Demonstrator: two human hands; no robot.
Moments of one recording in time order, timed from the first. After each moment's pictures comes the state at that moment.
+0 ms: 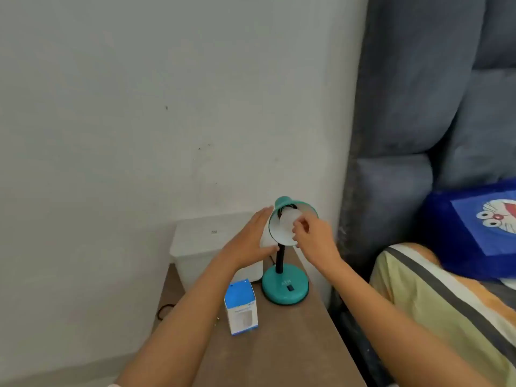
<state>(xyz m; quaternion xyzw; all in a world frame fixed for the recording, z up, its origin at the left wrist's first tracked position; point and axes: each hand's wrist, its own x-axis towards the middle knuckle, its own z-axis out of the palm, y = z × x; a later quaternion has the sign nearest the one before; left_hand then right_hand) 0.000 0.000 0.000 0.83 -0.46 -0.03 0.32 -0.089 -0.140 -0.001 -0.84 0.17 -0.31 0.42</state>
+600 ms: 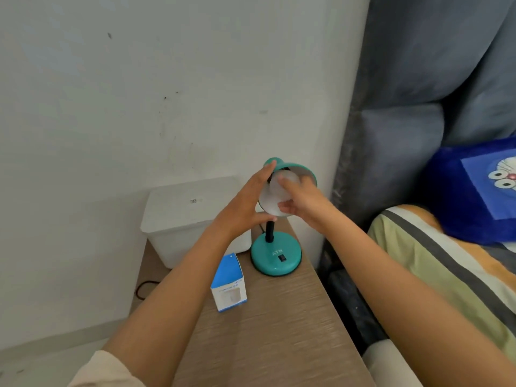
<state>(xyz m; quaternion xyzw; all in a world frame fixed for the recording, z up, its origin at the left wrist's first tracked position) 0.045 -0.039 -0.029 0.76 -0.53 0.02 0.38 -0.039 -0.169 0.000 -0.66 0.23 -0.14 0.70</state>
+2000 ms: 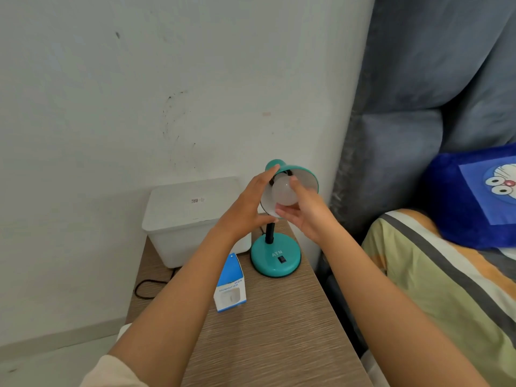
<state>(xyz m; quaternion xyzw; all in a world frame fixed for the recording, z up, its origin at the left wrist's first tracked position) 0.045 -0.039 -0.038 0.75 -0.52 0.03 0.41 -0.052 -0.154 -0.007 -0.51 0.24 -0.16 0.81</state>
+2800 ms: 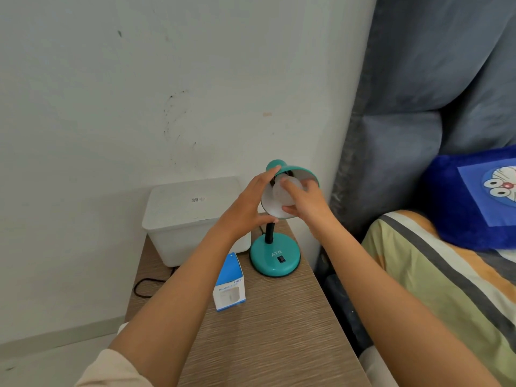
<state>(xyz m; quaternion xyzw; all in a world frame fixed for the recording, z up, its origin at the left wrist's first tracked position) 0.046 -0.038 -0.037 0.75 -0.52 0.03 0.41 -0.052 -0.152 0.002 -0.67 0.25 -0.21 0.66</state>
